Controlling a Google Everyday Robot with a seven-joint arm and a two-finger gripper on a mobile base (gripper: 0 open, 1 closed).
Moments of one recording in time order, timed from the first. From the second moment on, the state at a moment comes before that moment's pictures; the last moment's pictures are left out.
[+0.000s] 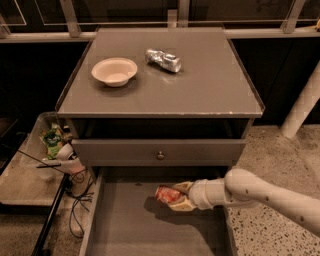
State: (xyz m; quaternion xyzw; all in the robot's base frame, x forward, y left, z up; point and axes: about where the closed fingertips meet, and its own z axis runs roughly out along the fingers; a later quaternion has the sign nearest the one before) arm 0.505 -0.077 0.475 -0.53 0.73 0.26 0.35
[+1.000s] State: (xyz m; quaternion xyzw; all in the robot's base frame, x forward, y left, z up) arm 0.486 -0.127 0.626 -0.56 0.70 0.23 0.37
